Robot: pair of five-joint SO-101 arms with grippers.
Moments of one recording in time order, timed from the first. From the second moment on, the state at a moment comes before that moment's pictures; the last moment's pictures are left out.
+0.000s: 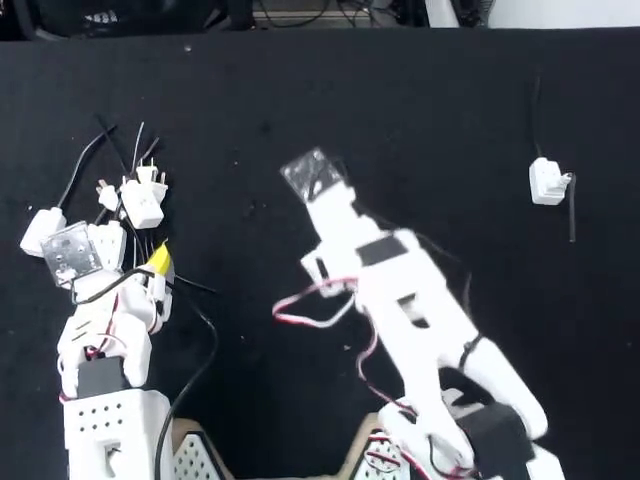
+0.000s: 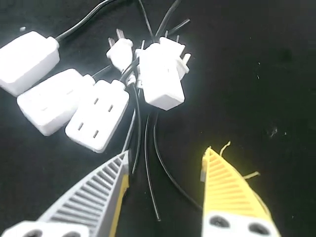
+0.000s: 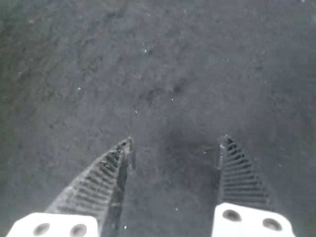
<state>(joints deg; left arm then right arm) -17.0 -86.4 89.2 39.8 10.1 -21.5 -22.8 55.1 41.3 12.2</state>
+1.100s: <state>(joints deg) -19.2 -12.6 25.8 53.1 -11.0 -21.8 -24.0 62.0 31.6 12.2</state>
